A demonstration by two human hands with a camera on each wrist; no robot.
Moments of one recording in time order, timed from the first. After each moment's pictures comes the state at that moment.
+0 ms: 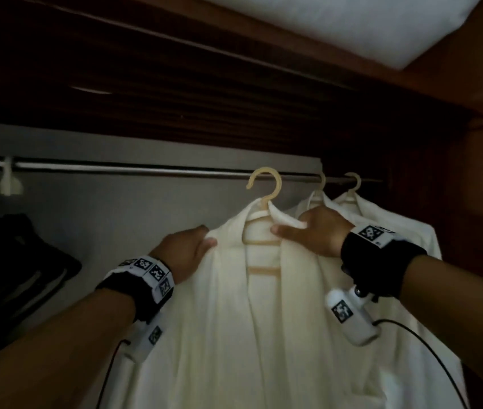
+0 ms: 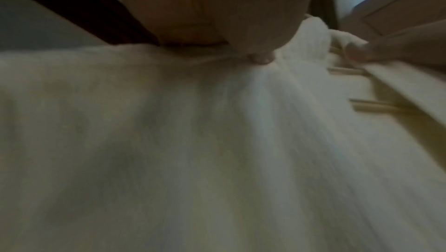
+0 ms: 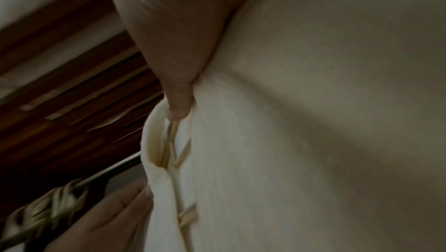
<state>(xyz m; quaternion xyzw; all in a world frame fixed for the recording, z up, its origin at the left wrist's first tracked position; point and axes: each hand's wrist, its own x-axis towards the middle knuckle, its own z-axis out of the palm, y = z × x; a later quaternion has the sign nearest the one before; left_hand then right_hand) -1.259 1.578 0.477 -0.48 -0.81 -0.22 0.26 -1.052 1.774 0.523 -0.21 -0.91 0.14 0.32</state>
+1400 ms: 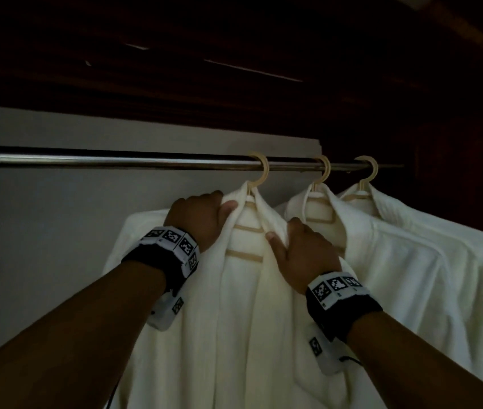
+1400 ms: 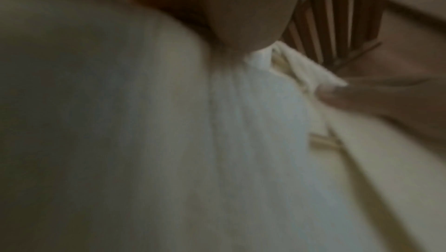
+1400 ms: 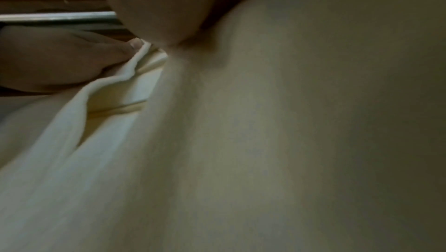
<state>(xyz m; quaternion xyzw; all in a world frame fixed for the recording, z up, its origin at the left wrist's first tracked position) -1.333 1.768 0.529 -0.43 -0.80 -0.14 0.40 -1.186 1.920 0.462 -0.23 -0.88 0.00 0.41</state>
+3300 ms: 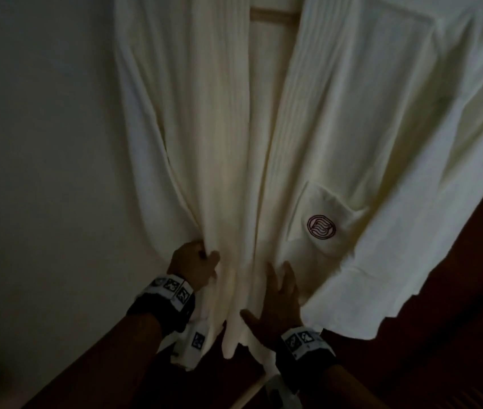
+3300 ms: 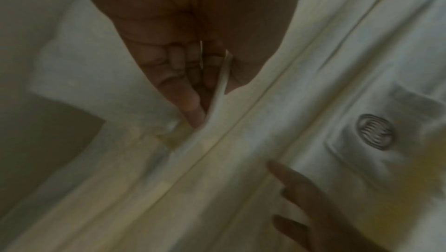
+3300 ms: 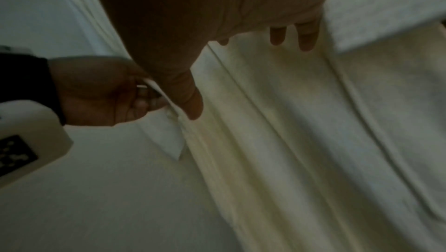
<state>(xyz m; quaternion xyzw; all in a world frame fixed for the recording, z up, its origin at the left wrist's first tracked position) -1.350 1.715 0.129 -0.35 -0.83 -0.40 -0.19 -1.161 1.788 0.066 -0.40 -0.88 0.22 0.10</state>
